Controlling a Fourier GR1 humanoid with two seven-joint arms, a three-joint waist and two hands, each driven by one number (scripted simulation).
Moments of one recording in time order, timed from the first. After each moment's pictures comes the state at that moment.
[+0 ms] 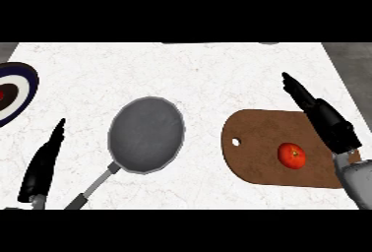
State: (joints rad) left arm 0.02 0.50 -0.22 -1.42 0.04 0.37 0.18; right arm -0.28 -0.53 0.24 -1.49 -0.13 0.04 0.02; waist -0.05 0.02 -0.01
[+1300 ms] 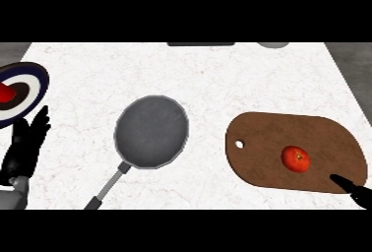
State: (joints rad) left arm -0.08 0.52 -0.07 -1.33 0.12 0.26 0.22; right arm 0.29 -0.47 -0.12 -1.92 -0.06 -0.32 -0.08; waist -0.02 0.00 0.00
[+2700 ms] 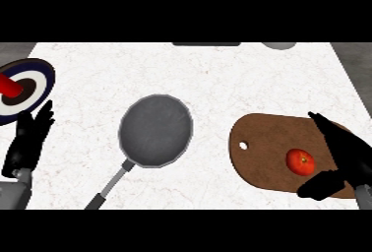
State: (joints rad) left arm -0.13 0.48 -0.03 -1.29 0.07 0.19 0.23; right arm -0.13 -0.69 0.34 -1.89 0.35 0.17 0.97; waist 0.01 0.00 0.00
